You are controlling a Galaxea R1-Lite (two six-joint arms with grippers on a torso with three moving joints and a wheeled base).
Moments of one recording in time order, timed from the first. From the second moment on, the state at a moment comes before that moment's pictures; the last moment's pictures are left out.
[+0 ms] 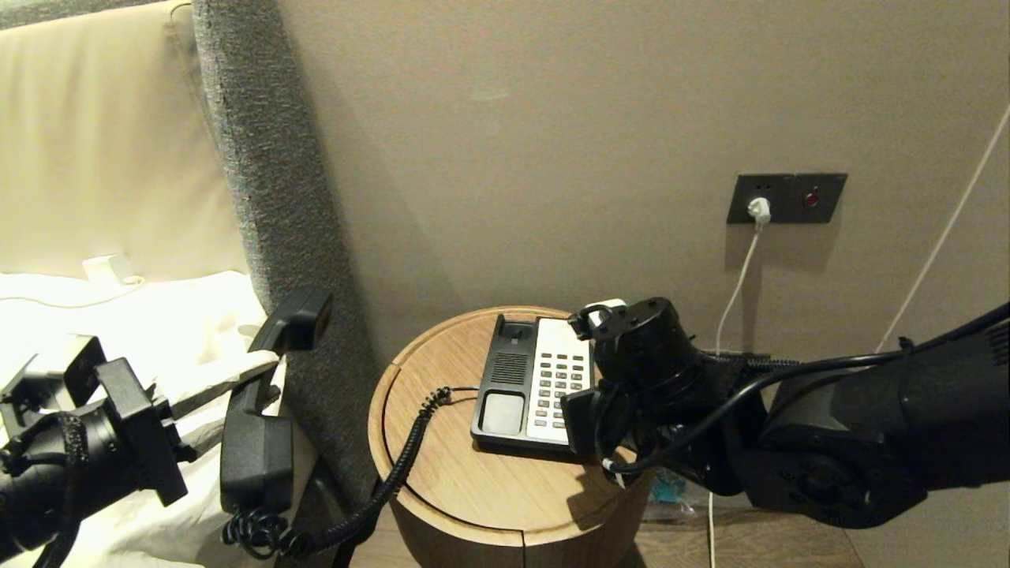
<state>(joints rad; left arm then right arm) -0.02 1.17 -0.28 -0.77 -0.61 -1.17 0.82 1.90 -0.98 -0.25 -0.38 0.30</state>
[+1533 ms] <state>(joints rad) -0.54 1.83 -1.15 -0.15 0.10 -0.27 0.53 1.69 -1.04 -0.29 -0.32 0.42</state>
